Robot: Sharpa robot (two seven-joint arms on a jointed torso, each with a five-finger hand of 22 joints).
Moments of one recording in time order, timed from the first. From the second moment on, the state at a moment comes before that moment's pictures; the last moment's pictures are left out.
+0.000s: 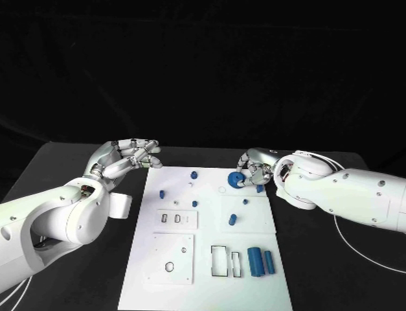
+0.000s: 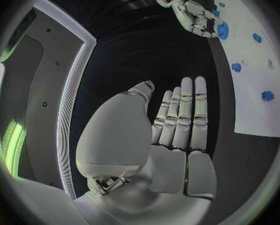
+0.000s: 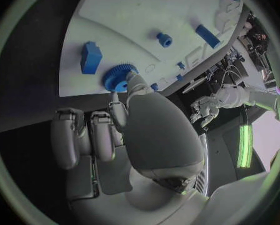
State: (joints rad) left arm 1.18 -0.94 0.00 1.68 -0.09 -0.44 0.43; left_hand 1.45 -0.13 0.25 0.29 0.26 0.87 0.22 0.25 0.17 1.05 0.16 0.12 0.07 1.04 0.10 0.50 0.37 0.17 0.92 0.20 0.52 0.24; right arm 1.26 -0.79 -0.13 1.38 -1.38 -0.27 -0.22; right_hand 1.46 -0.14 -0.01 0.29 0.30 0.80 0.16 0.33 0.43 1.30 0.08 1.31 1.24 1.46 0.00 1.54 1.31 0.05 1.46 0.12 1.47 1.31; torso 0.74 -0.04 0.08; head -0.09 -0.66
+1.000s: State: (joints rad) left arm 1.18 -0.94 0.00 1.68 -0.09 -0.44 0.43; left_hand 1.45 -0.13 0.25 0.29 0.26 0.87 0.22 0.25 0.17 1.05 0.16 0.12 0.07 1.04 0.10 0.50 0.37 0.17 0.92 0.20 0.52 0.24; right arm 1.26 -0.78 -0.13 1.39 -1.41 -0.30 -0.22; right_hand 1.54 -0.10 0.14 0.28 0.29 0.87 0.16 0.33 0.40 1.38 0.05 1.39 1.31 1.47 -0.01 1.54 1.31 0.05 1.47 0.10 1.49 1.31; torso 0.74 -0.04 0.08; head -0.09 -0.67
